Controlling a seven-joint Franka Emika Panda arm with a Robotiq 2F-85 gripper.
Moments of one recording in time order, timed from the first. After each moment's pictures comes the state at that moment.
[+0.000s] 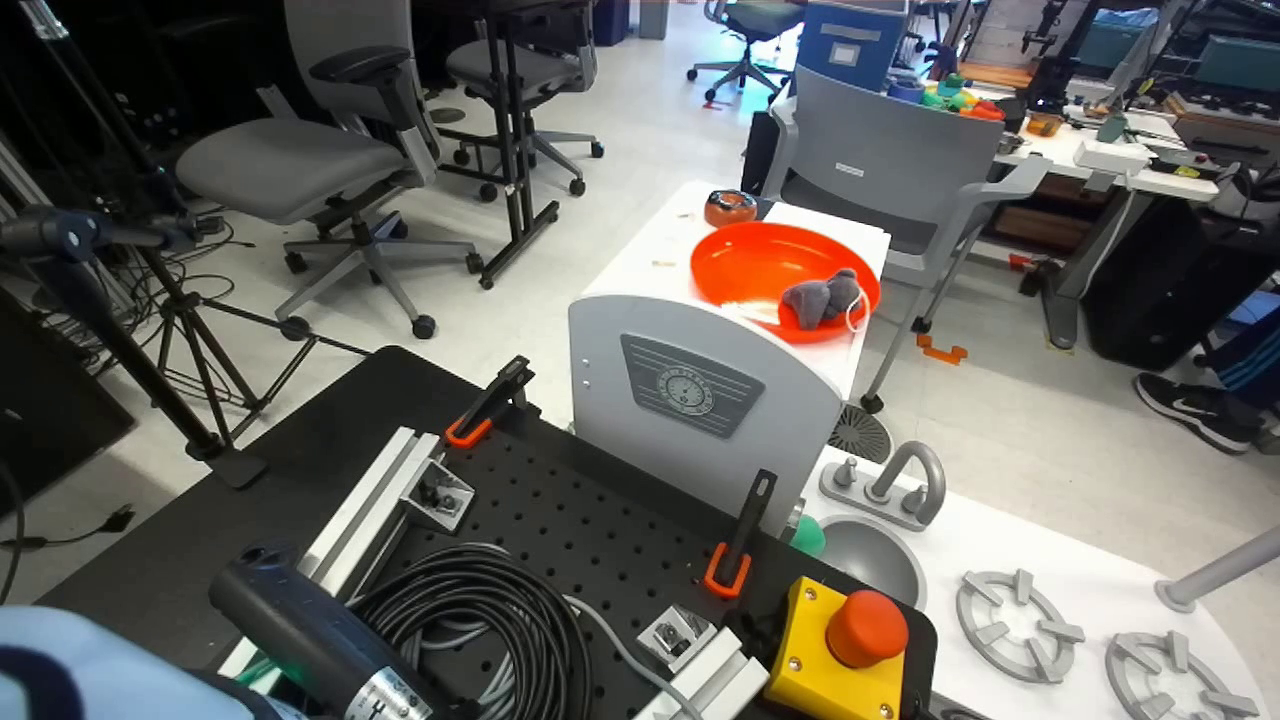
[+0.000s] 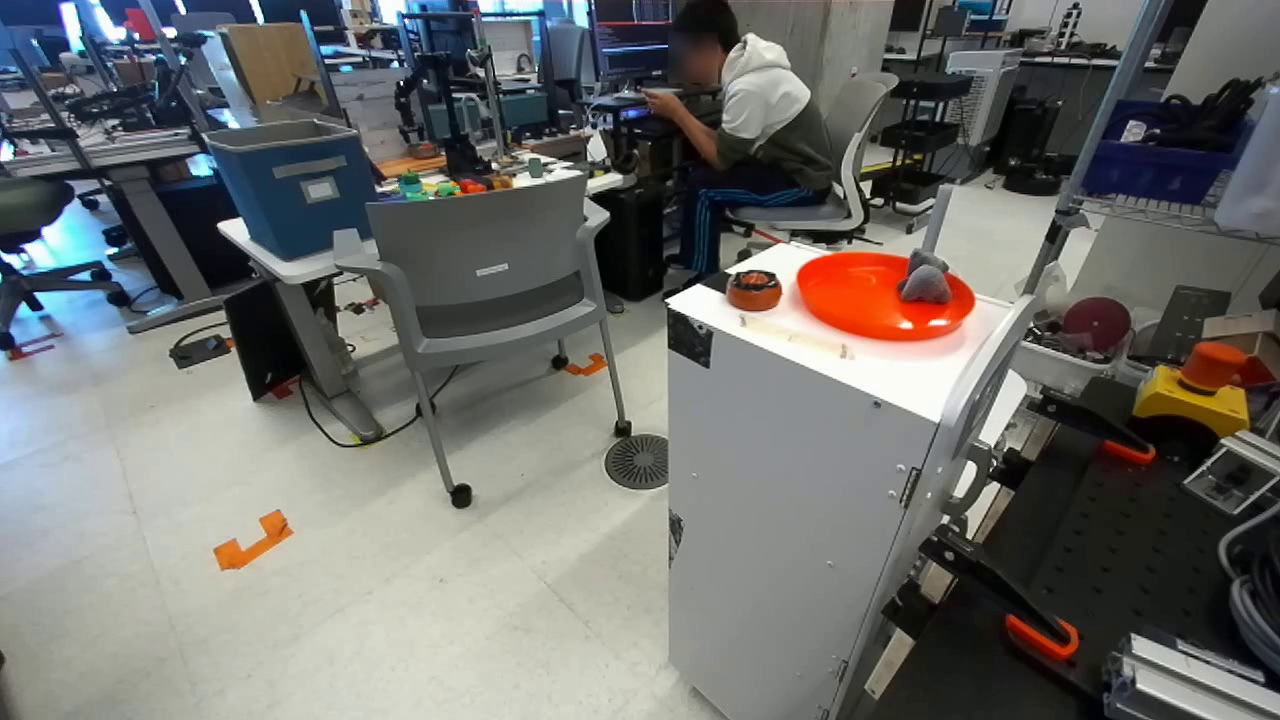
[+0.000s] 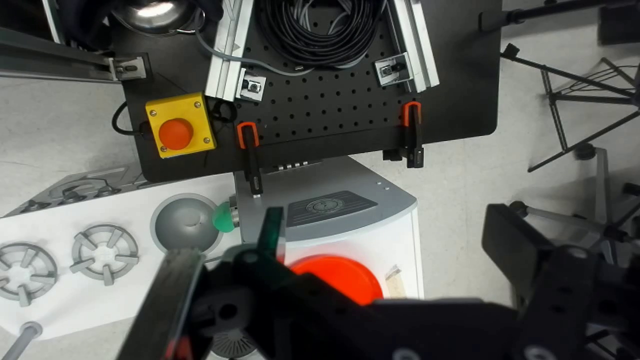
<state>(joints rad) -0.10 -0.79 -0.28 -2.46 -0.01 1.55 -0.25</state>
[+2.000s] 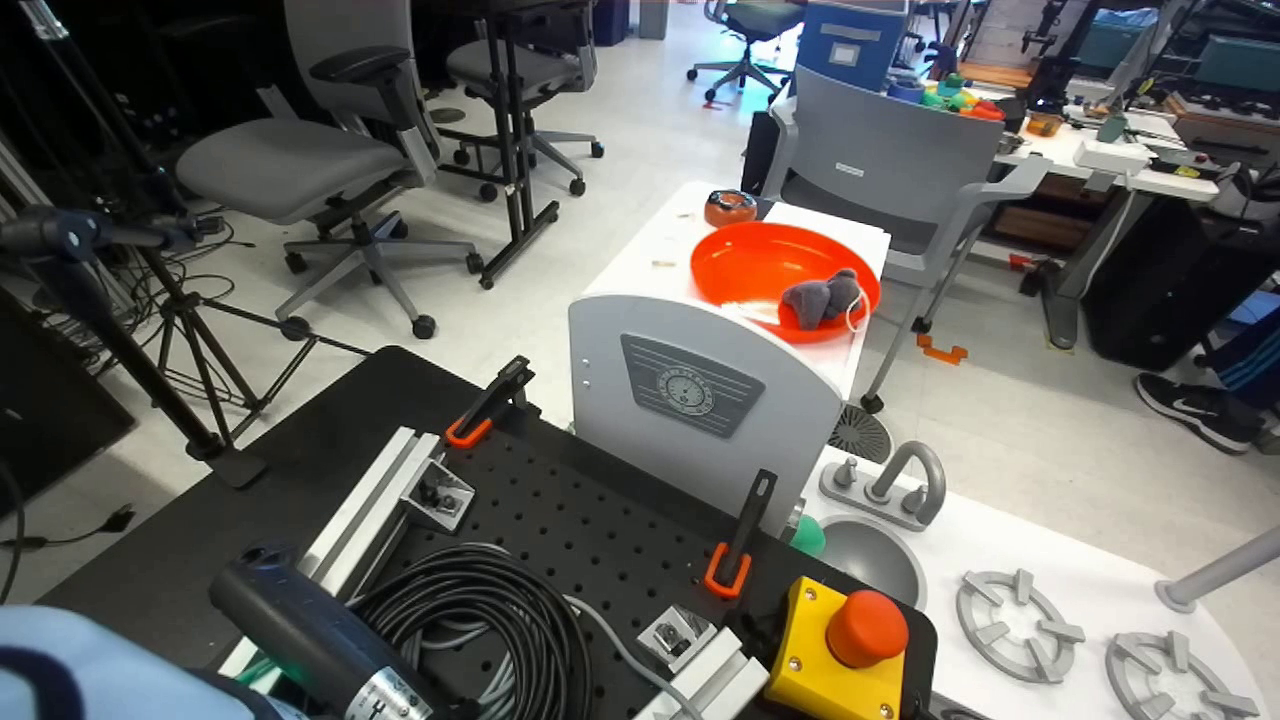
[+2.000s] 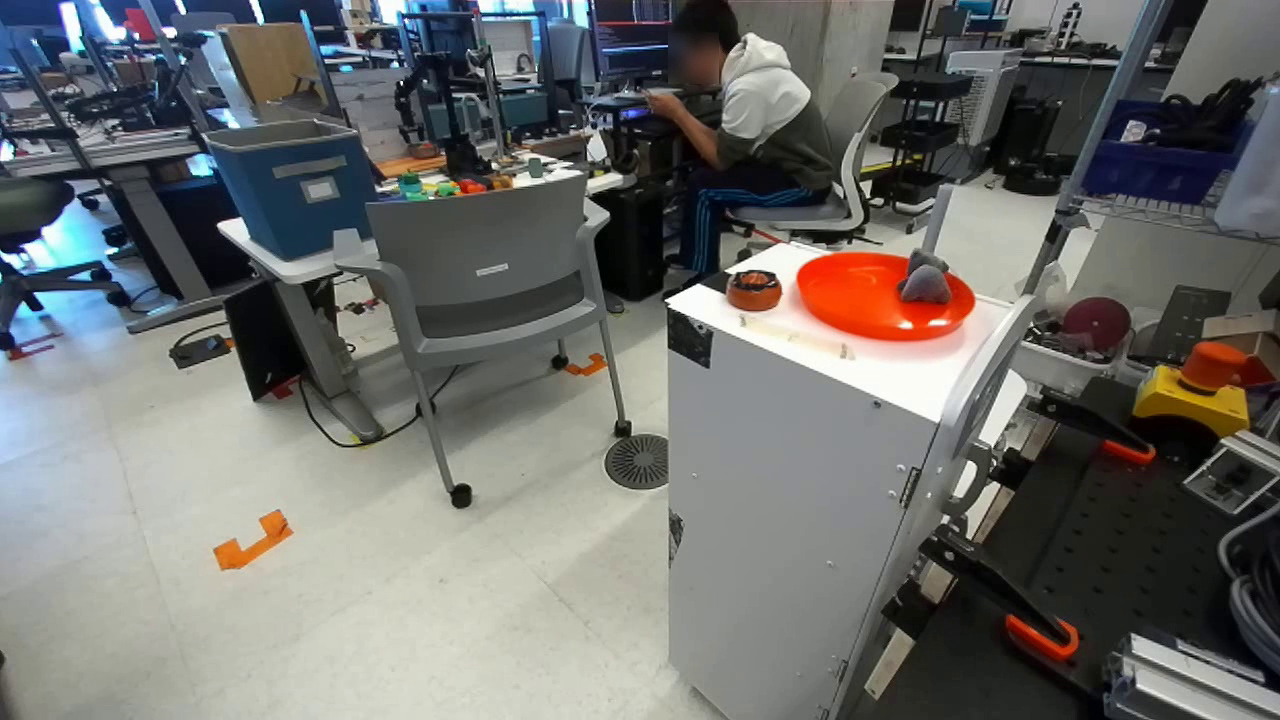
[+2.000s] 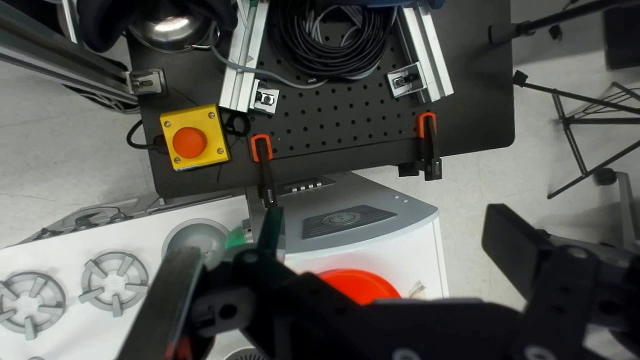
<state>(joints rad) -0.10 -0.59 -0.26 -2.35 -0.01 1.54 -0.25</state>
